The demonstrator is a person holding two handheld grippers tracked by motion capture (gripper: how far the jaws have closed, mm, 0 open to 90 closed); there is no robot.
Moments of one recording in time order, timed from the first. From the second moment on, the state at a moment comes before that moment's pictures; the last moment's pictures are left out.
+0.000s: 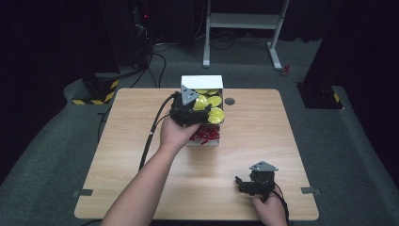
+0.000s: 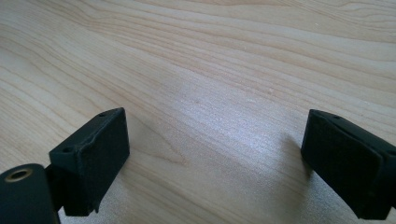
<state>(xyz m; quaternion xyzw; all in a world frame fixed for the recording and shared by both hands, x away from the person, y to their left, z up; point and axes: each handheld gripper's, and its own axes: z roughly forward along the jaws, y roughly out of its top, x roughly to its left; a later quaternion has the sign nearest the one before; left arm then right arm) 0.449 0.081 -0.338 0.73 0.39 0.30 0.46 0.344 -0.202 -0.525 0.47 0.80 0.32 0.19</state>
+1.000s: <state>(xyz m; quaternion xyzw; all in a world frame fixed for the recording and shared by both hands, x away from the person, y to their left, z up) 0.438 0.088 -0.342 0.72 0.39 0.31 0.49 0.344 -0.202 -0.525 0.47 0.80 0.32 0.19</state>
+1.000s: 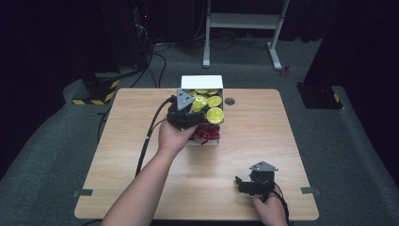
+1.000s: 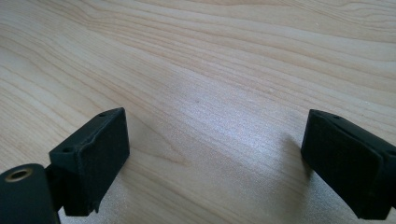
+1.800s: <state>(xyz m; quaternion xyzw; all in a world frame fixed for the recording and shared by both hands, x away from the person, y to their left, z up) 0.428 0.097 -0.332 0.71 0.39 0.29 0.52 0.344 -0.202 -0.525 0.47 0.80 0.32 0.19</state>
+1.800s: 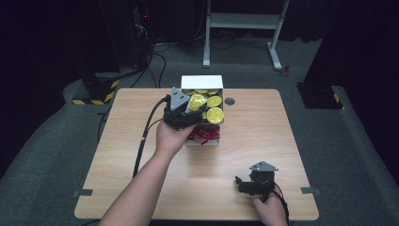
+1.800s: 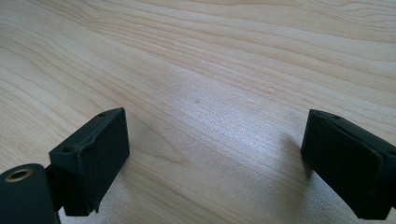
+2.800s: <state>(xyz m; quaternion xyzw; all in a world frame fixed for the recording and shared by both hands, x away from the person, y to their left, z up) 0.402 0.131 -0.331 0.71 0.39 0.28 0.52 0.344 -0.202 -0.525 0.47 0.80 0.32 0.19</state>
